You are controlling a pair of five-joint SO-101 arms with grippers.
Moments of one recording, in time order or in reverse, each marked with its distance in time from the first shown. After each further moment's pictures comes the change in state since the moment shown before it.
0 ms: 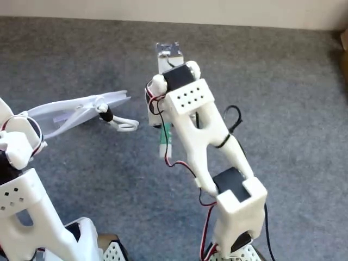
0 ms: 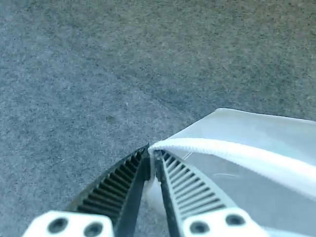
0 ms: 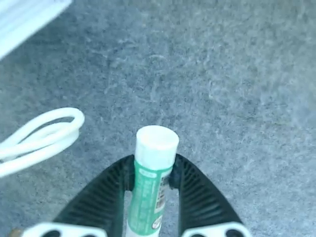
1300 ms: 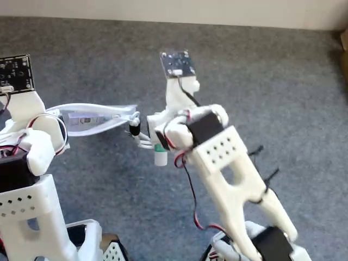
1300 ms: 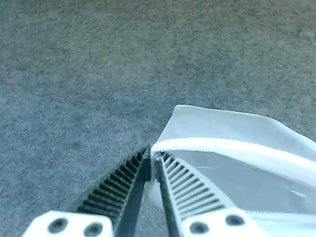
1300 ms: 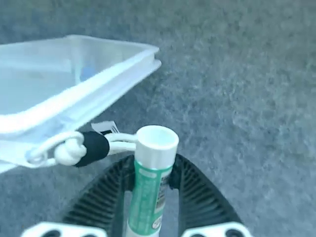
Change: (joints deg) left arm 14.9 -0.2 0.1 -0.1 -4.0; right arm -4.3 -38.4 39.7 -23.9 0.0
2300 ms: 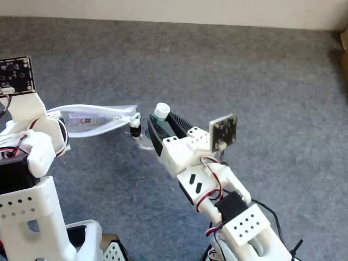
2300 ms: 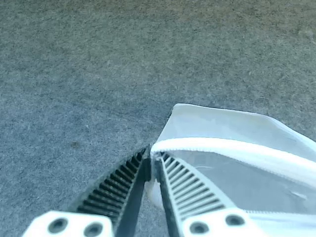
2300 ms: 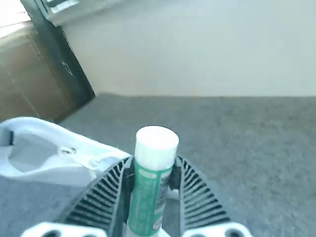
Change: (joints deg) left arm 0.4 0.0 1.3 -0.4 -0.1; right arm -0.1 -47.0 65.2 -69.9 0.0
